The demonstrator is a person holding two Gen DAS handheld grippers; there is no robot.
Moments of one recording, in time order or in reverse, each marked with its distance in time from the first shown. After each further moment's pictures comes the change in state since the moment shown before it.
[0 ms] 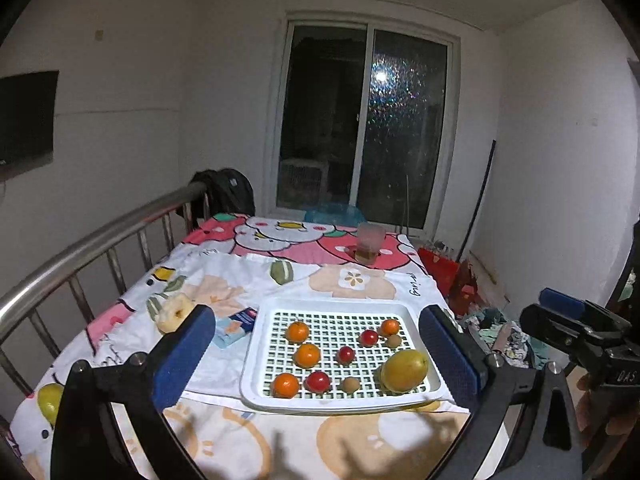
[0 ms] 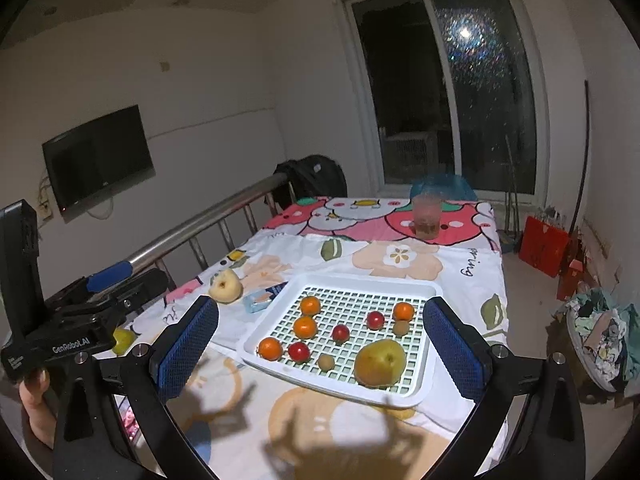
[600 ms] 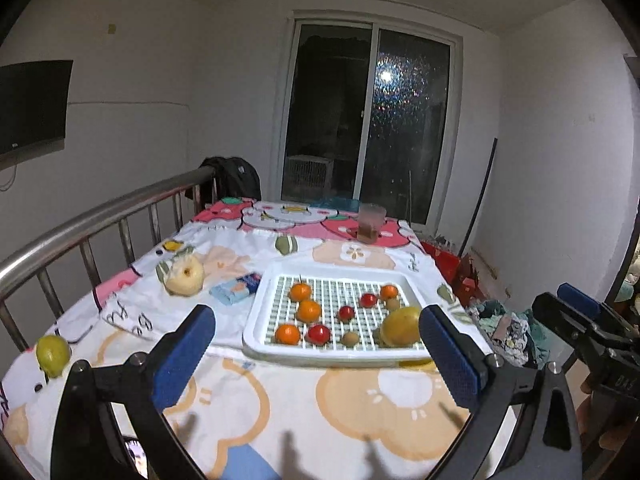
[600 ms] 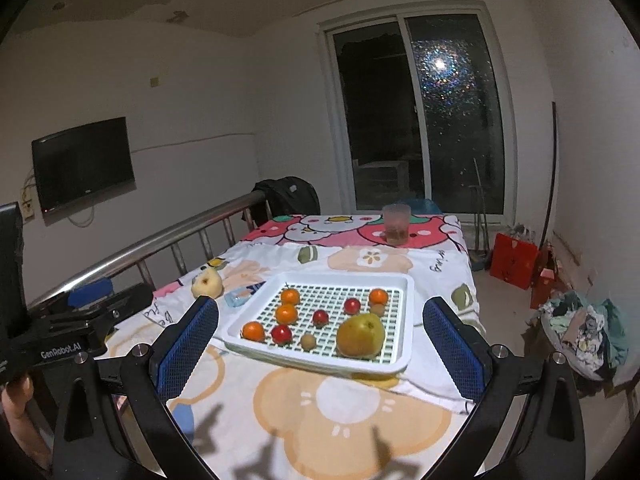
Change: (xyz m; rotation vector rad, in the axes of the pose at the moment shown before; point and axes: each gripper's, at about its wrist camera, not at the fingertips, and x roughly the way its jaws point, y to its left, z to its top) left arm -0.030 -0.002 -0.071 -0.023 0.015 0.003; right arm -0.038 0.012 -0.073 -0.009 -0.117 -0.114
